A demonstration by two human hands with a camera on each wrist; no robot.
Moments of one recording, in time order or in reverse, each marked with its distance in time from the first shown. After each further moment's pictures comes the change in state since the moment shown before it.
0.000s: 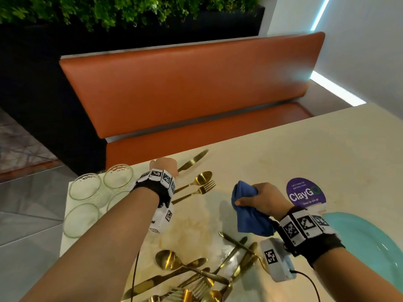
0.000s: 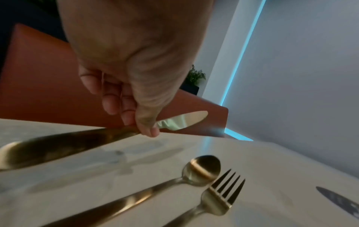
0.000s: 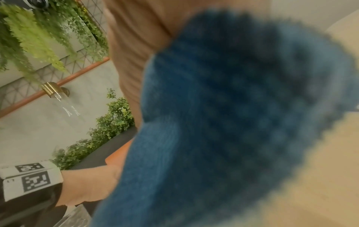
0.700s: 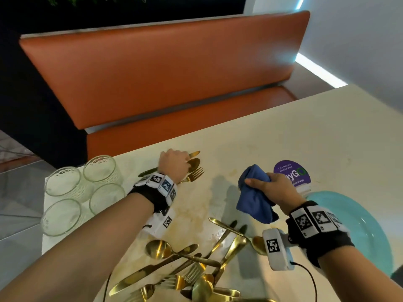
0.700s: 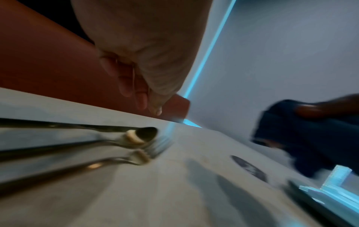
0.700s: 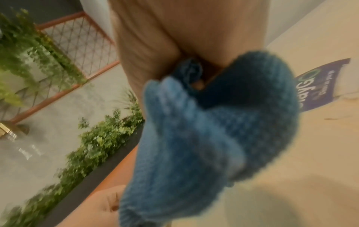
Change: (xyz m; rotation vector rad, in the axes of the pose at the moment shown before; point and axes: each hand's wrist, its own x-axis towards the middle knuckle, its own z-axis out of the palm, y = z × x) left_hand -0.023 0.042 0.028 -0.017 0.314 0.307; right_hand -0.017 0.034 -0.010 0.430 0.181 0.130
